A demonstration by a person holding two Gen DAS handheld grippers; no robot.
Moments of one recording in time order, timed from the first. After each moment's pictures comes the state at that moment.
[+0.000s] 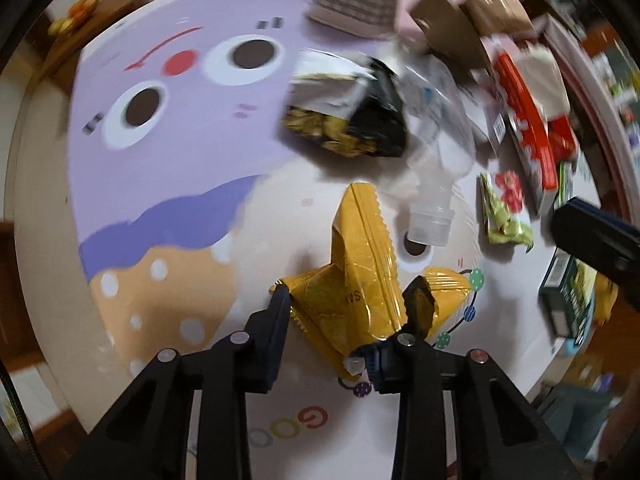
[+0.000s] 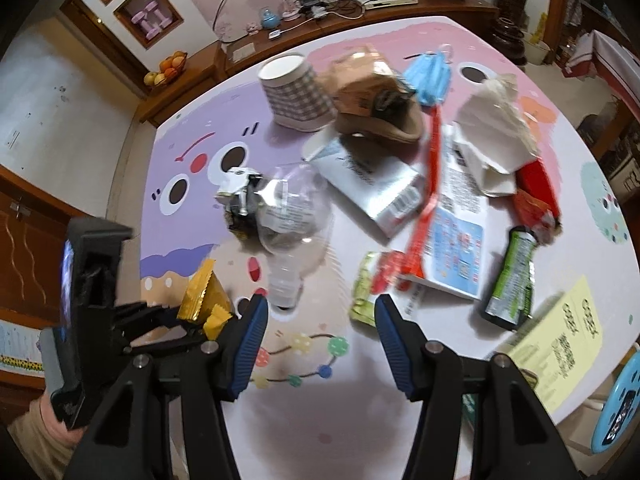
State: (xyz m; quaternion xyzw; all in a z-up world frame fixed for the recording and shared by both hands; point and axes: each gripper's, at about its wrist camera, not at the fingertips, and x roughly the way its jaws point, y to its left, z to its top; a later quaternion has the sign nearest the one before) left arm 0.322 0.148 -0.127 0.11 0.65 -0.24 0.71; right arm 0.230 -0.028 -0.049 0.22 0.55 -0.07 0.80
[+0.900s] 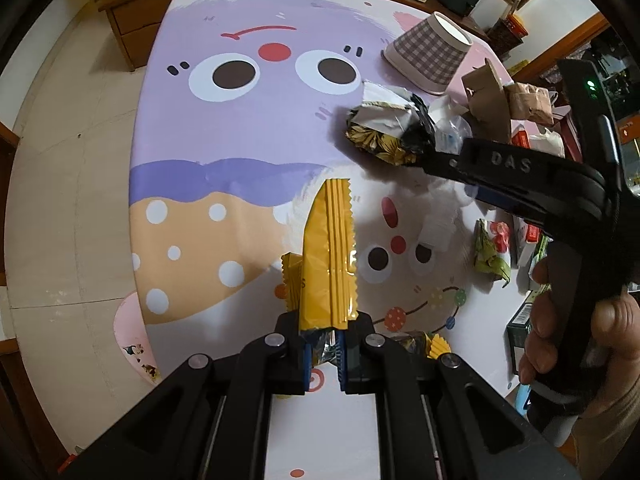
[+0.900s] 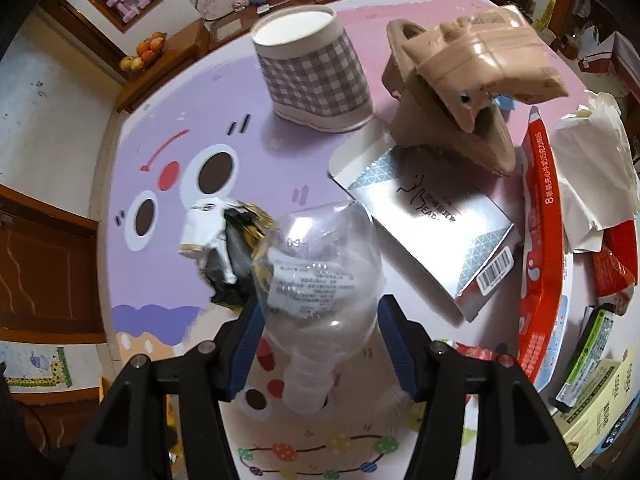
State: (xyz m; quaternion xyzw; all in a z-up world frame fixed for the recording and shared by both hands) left arm 0.308 0.195 -0.110 -0.01 0.65 -0.18 0.74; right arm 0.326 -0.017 -0.107 0.22 0.59 -0.09 0.77
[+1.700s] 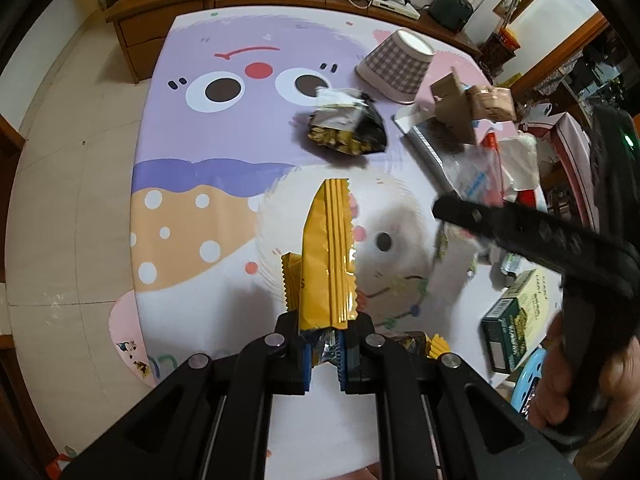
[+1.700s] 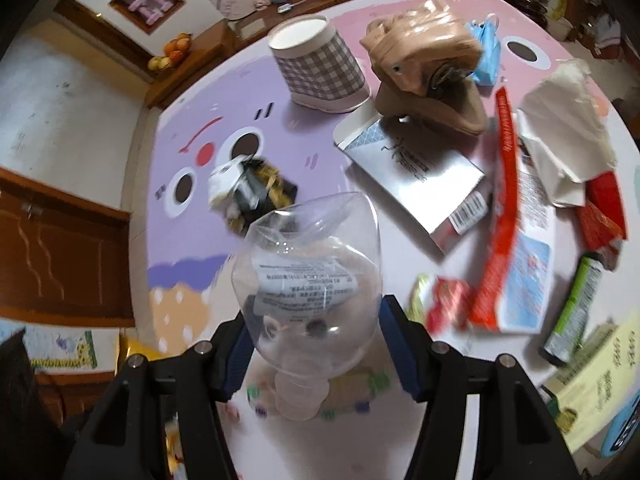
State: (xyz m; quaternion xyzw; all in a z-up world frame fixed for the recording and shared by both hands) left arm 0.271 0.177 -0.075 -0.02 0.62 -0.18 0.76; right arm 0.268 -0.021 -0.073 0.25 0.58 -0.03 0.78
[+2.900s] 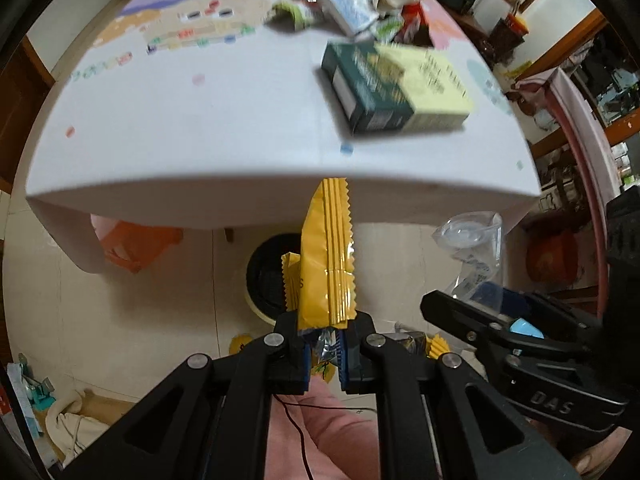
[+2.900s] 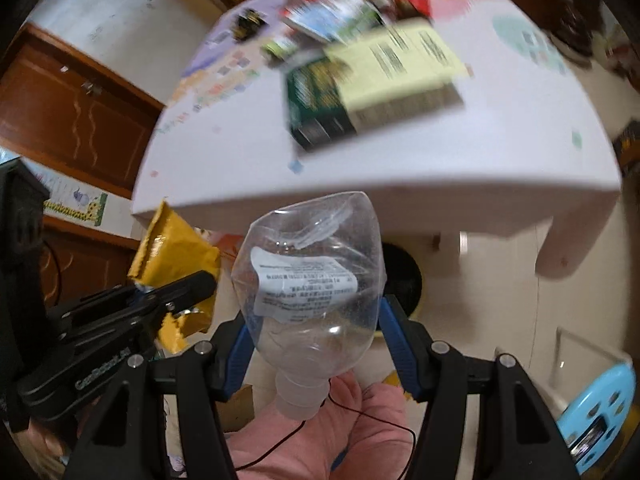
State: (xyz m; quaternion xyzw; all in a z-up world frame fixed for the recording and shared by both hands) left arm -0.044 0.006 -0.126 -0.04 0.63 -0.11 0.76; right arm -0.062 -0.141 -0.101 0.17 0.61 0.11 0.77
